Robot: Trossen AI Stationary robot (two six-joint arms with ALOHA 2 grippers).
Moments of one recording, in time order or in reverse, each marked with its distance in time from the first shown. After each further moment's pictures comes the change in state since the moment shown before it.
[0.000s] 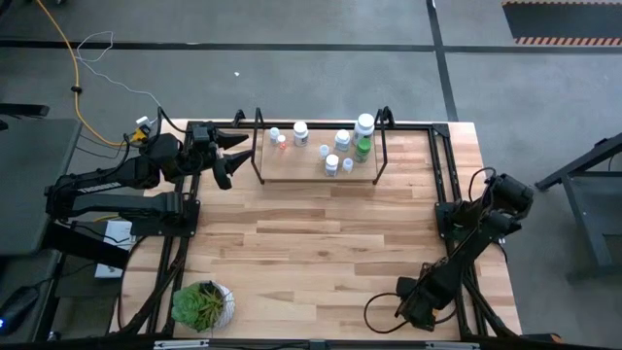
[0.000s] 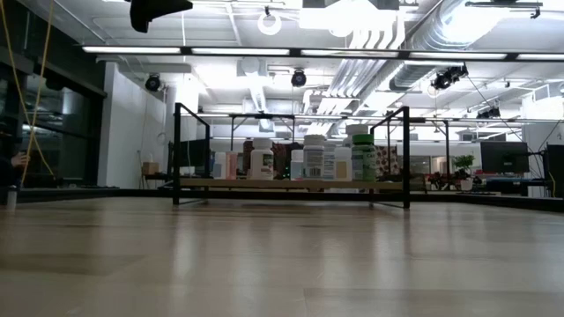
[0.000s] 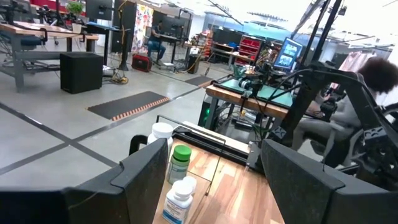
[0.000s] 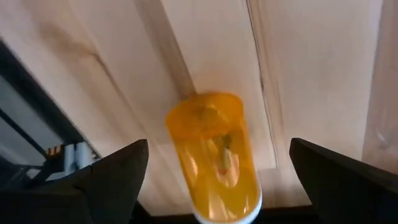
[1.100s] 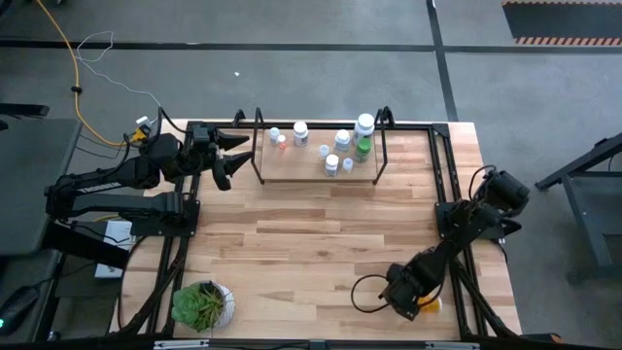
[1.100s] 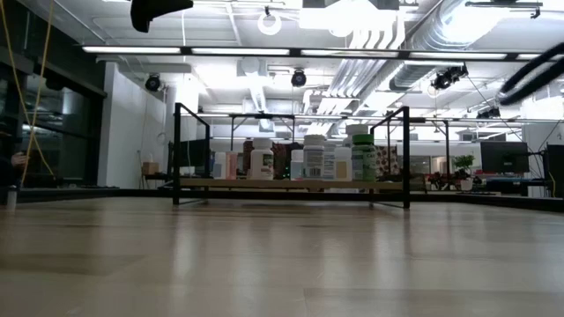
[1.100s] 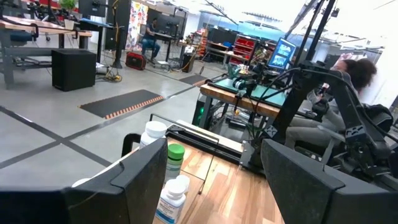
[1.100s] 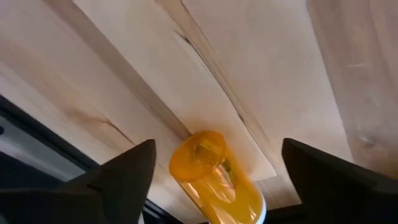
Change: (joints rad) left arm 0.000 0.000 0.000 0.000 0.024 -0.018; right arm -0.150 -0.004 -0.001 -0.013 -0.058 0.102
